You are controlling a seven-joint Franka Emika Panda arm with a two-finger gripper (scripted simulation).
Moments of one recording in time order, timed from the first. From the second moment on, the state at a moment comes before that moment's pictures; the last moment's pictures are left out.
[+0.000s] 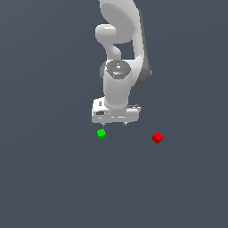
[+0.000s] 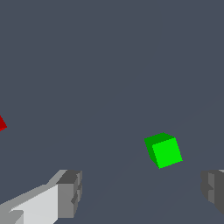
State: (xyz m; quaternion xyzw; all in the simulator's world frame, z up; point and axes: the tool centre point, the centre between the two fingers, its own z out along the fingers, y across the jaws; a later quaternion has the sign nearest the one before) arm 0.001 0.003 0.150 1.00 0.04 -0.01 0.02
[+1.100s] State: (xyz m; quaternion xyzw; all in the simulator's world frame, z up) arm 0.007 0.242 0.071 0.96 0.28 0.00 0.00
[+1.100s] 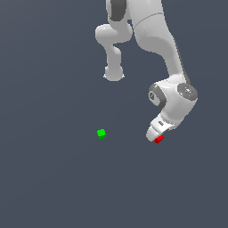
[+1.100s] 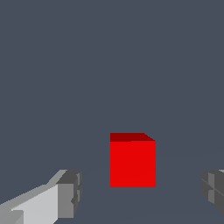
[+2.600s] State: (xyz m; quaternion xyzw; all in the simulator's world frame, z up) arm 0.006 0.243 0.020 0.96 0.29 0.00 0.00
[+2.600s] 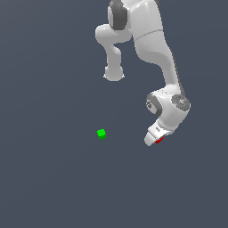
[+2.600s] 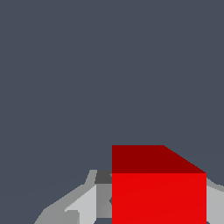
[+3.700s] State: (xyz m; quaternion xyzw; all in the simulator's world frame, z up) arm 0.006 0.243 0.115 0.96 0.29 0.00 0.00
